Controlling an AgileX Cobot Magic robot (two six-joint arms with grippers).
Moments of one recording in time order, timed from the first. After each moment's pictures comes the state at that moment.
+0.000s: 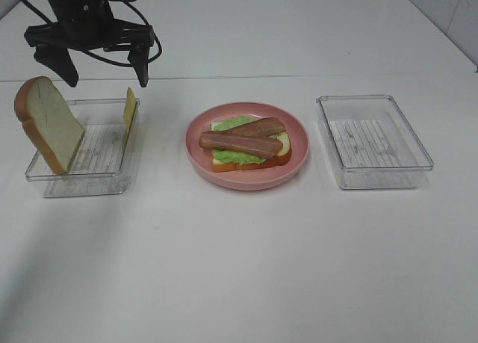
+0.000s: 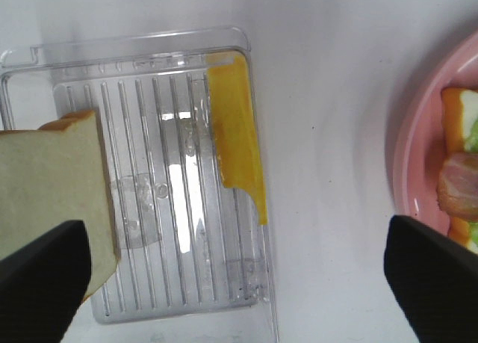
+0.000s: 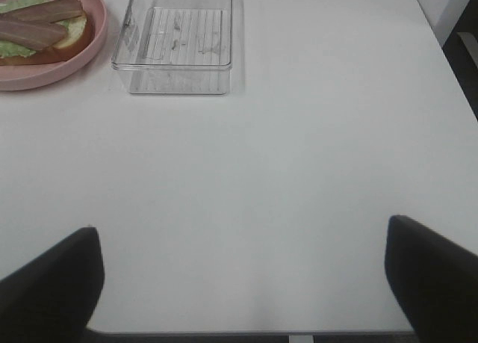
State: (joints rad) left arm -0.26 2.26 -2.09 0.01 1.22 -0.26; right arm 0.09 0.00 -0.46 -0.06 1.11 0.03
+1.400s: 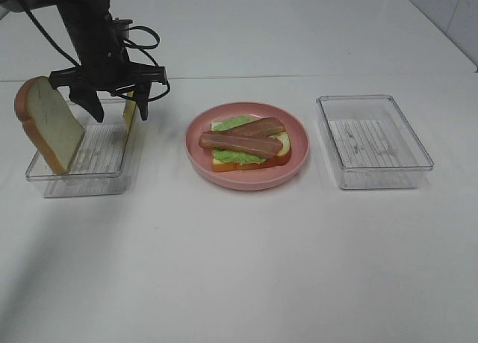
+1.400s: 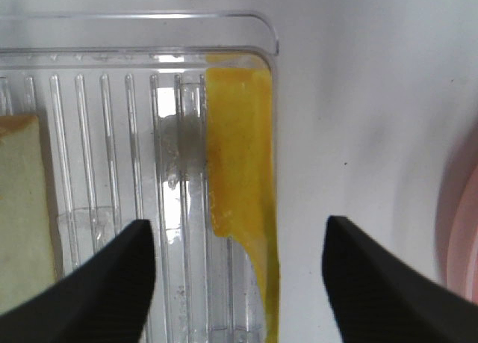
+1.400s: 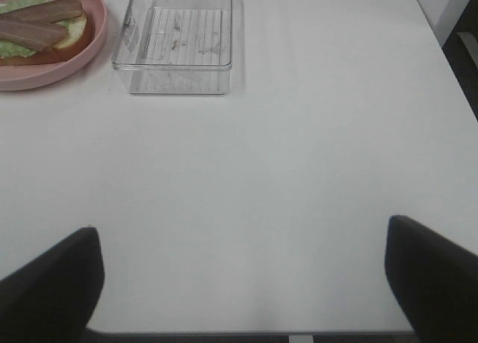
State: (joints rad) left arm -0.26 2.40 -2.09 0.01 1.14 -0.34; right arm 0.09 0.00 -0.46 -0.06 1.11 0.03
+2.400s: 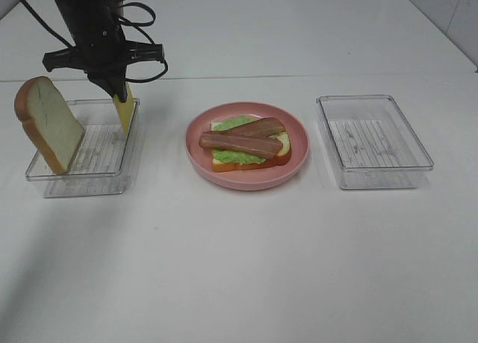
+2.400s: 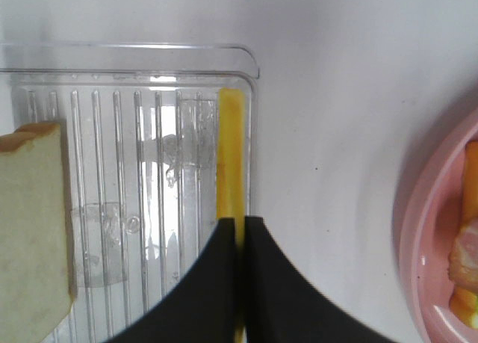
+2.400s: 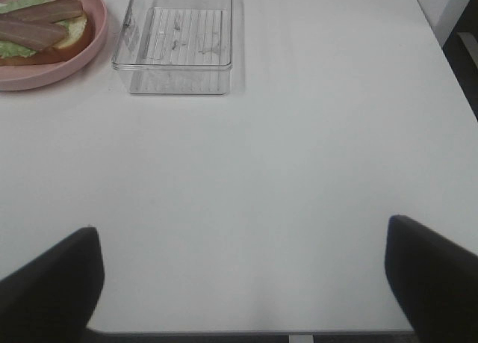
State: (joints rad) left arm -0.26 2.35 -2.12 0.00 1.16 -0.37; right arm 0.09 0.00 -0.46 -0.06 1.11 0.03
